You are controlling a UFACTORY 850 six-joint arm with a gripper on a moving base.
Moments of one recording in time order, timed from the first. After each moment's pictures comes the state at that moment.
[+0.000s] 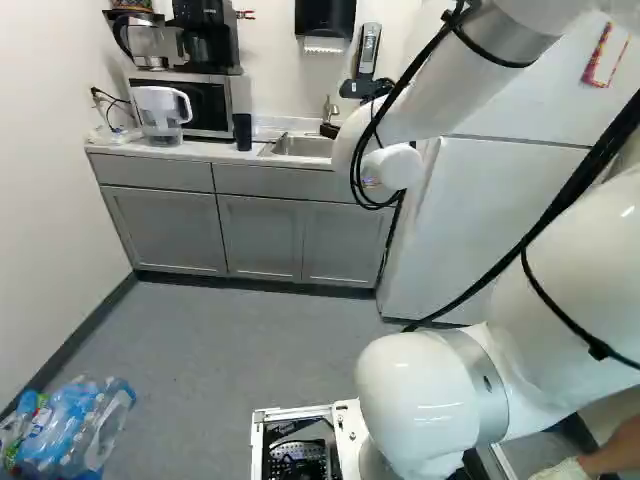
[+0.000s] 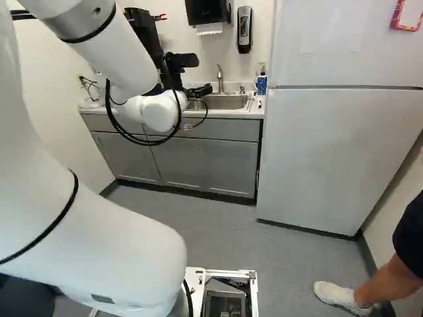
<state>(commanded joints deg) 0.0 10.9 -33.1 0.0 46.8 0.0</state>
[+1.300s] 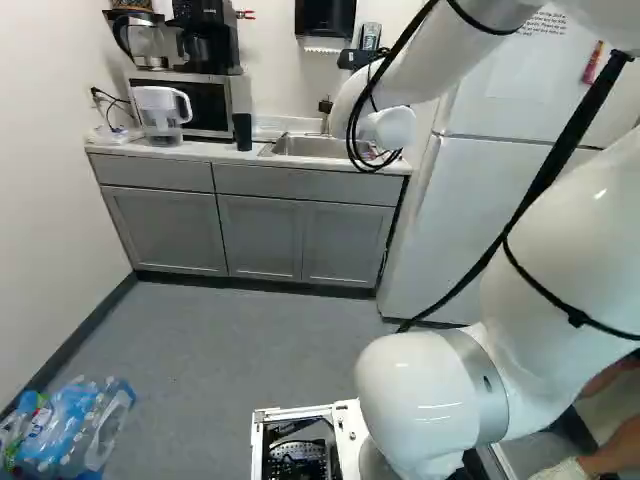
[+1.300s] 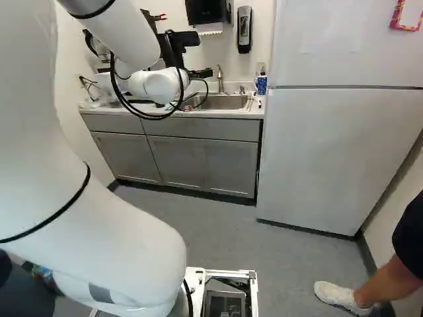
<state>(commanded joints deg) 0.0 6.2 -45.4 0.0 38.0 0.0</state>
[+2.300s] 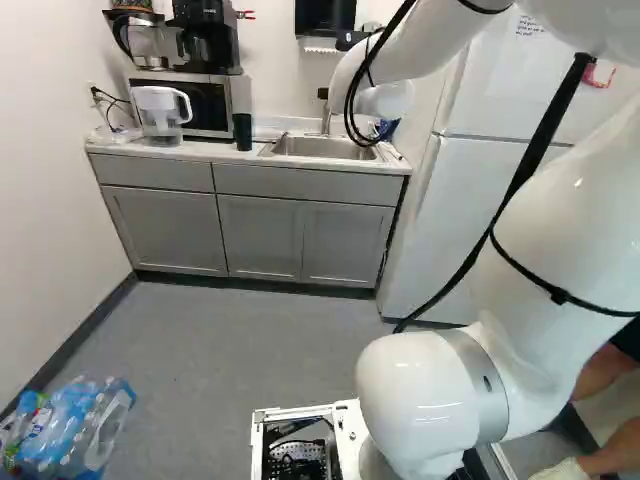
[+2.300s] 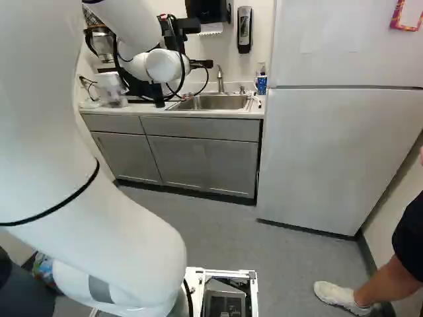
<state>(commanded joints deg) 0.0 2.5 -54.9 0.0 28.5 0.0</state>
